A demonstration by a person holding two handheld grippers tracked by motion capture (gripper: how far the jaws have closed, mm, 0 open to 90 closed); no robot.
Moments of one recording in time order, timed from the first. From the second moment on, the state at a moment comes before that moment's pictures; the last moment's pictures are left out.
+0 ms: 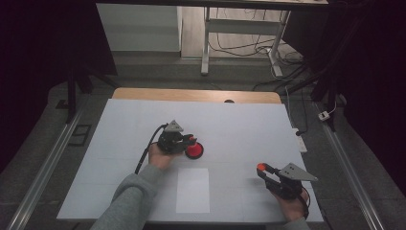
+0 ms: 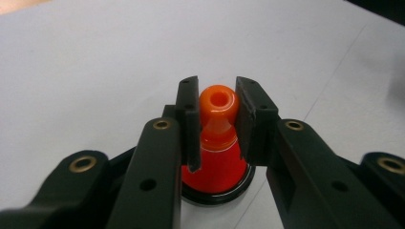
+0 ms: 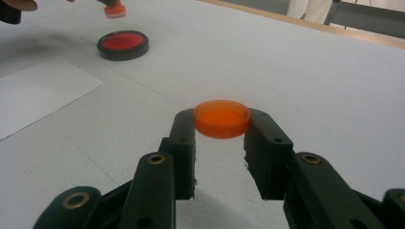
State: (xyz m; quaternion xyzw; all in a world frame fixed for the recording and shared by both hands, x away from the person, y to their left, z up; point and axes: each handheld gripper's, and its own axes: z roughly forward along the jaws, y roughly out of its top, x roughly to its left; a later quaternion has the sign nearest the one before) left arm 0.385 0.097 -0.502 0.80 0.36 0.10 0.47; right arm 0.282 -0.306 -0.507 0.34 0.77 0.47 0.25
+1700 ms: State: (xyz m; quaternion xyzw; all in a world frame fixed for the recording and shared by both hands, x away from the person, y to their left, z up) left arm 0.307 0.136 -0.475 0.79 0.31 0.10 0.52; right arm 0.284 -0.302 -0.507 0.34 0.78 0.47 0.25
